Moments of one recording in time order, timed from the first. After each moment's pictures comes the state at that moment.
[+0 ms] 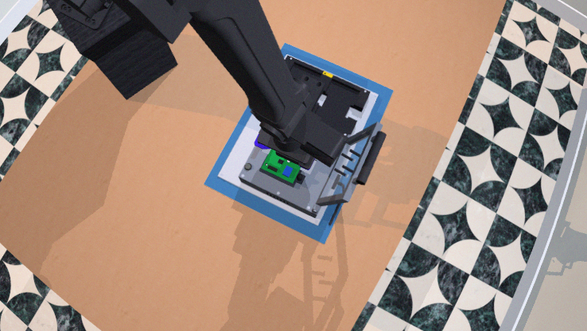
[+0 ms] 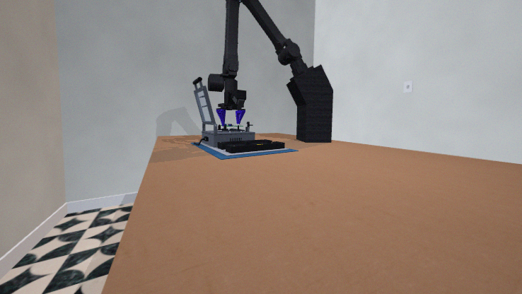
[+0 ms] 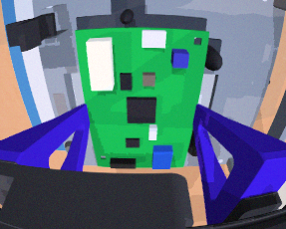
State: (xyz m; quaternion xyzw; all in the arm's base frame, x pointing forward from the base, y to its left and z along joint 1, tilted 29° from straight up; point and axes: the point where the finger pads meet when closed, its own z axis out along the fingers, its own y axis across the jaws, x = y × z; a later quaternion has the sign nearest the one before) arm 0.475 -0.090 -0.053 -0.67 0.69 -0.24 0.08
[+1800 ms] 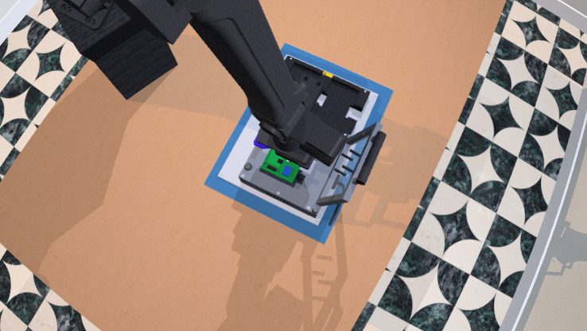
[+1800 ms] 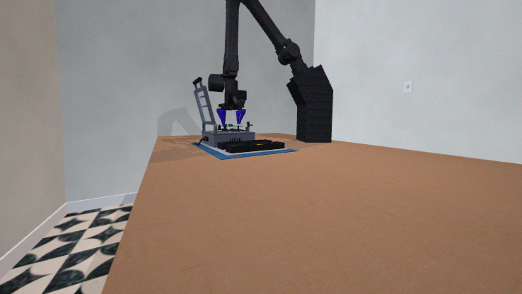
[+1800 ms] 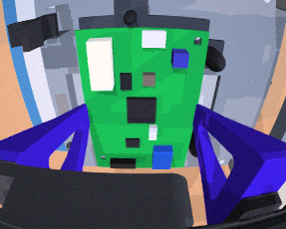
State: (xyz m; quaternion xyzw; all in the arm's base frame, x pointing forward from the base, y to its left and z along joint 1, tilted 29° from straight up) arm 0.473 -0.090 -0.055 -0.67 0.69 -0.24 0.07
